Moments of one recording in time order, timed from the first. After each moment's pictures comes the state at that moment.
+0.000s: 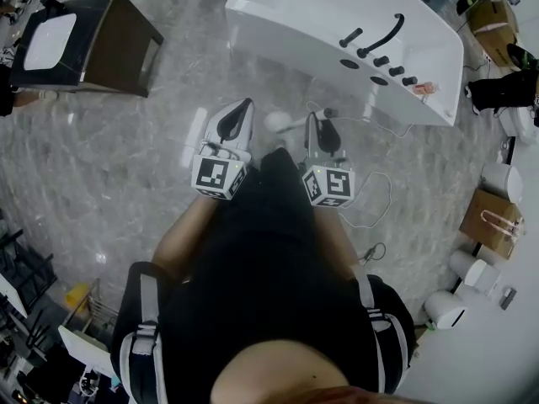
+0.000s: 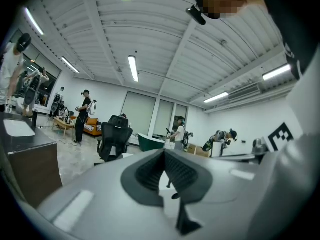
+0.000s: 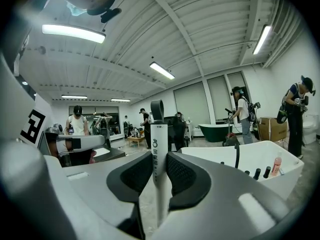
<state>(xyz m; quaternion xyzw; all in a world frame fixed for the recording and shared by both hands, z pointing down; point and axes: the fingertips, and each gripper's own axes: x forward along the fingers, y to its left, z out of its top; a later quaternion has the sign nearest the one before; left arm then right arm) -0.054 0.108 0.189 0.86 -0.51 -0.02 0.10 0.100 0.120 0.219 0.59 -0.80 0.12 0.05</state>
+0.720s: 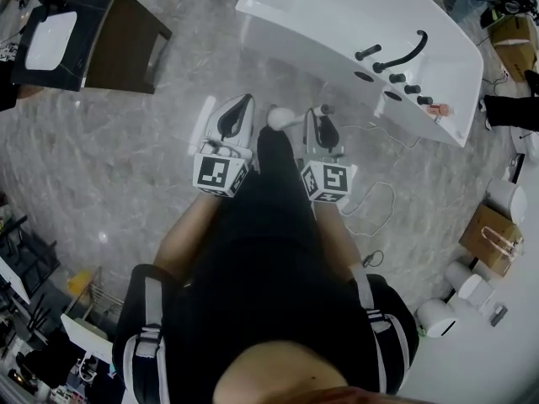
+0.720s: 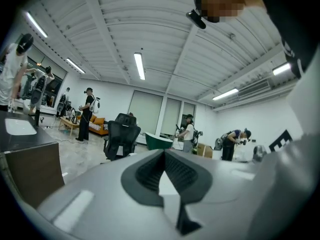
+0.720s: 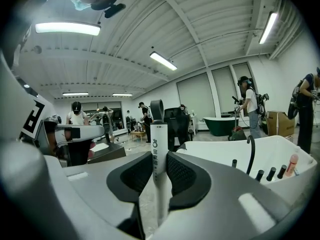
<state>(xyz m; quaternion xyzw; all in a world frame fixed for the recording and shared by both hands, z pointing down) -0.068 0.008 0.218 0.83 -0.54 -0.01 0.10 0.083 0.014 0.269 0.56 -0.81 0.14 0.07</state>
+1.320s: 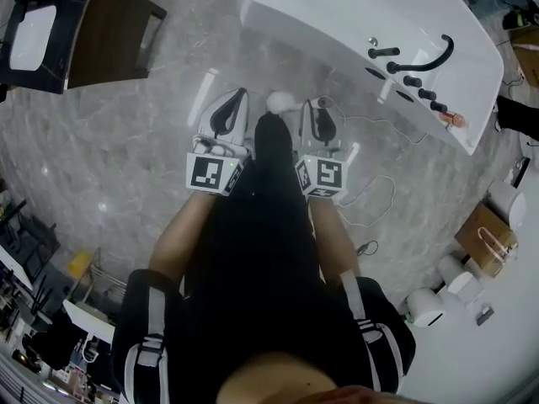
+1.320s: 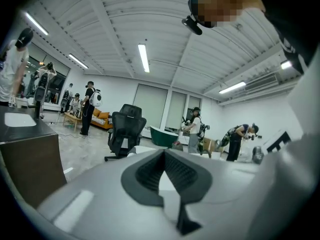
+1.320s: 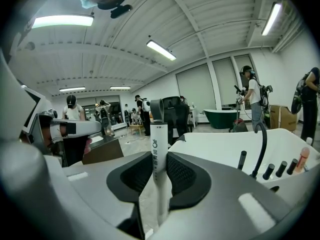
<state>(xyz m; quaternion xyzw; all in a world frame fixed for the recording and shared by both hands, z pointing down) -0.075 -0.074 0.288 0.82 -0.56 0.02 0.12 0.075 -0.072 0.350 0.55 -0.81 0.17 0.10</state>
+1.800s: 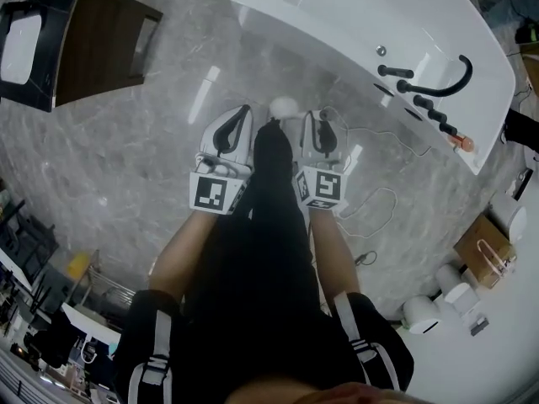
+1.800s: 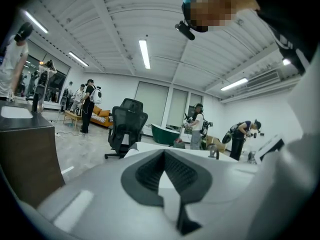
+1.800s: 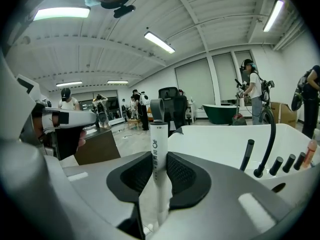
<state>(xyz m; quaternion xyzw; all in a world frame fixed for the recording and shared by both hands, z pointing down) -0.056 -0.114 0.351 0.82 -0.56 0.03 0.14 0.088 -0.118 0.429 0.56 -0.80 0.18 0.13</state>
